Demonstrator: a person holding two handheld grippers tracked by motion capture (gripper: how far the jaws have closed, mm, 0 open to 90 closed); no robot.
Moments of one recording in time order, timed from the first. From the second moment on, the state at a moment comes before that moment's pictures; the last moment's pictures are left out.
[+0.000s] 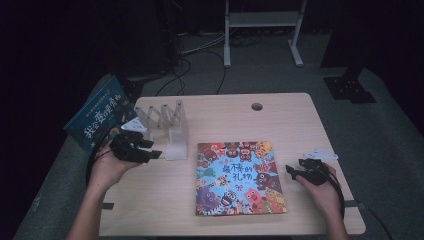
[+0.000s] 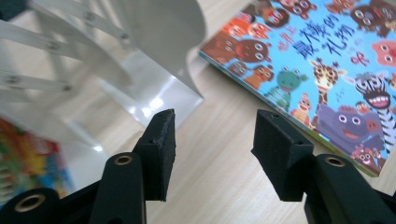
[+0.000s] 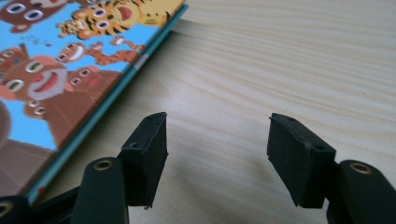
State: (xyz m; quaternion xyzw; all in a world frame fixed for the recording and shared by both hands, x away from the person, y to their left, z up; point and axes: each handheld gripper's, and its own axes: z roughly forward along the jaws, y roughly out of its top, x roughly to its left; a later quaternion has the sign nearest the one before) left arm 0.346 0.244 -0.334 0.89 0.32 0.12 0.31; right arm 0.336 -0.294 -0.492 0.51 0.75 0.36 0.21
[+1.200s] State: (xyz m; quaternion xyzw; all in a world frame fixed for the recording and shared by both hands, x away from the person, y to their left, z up) left arm 0.343 0.166 -0.452 0.92 0.24 0.07 0.31; right arm 0.349 -0.235 -0.469 0.45 0.79 0.38 0.18
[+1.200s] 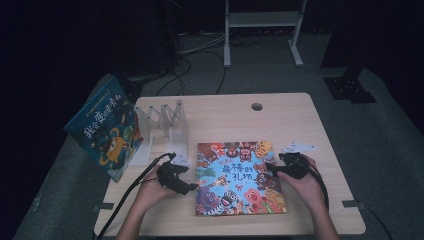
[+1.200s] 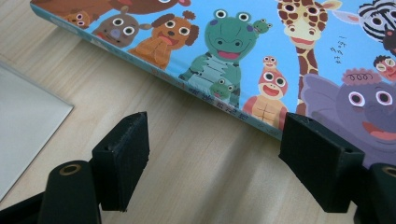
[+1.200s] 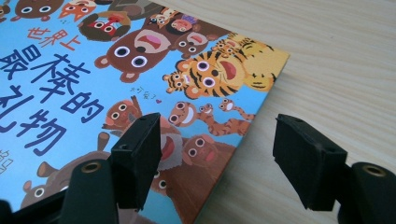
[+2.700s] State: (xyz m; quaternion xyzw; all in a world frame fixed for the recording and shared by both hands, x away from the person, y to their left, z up) left arm 0.329 0.144 -0.453 0.90 0.26 0.06 0.35; right arm 0.398 -0.228 -0.474 0.45 0.80 0.38 0.12
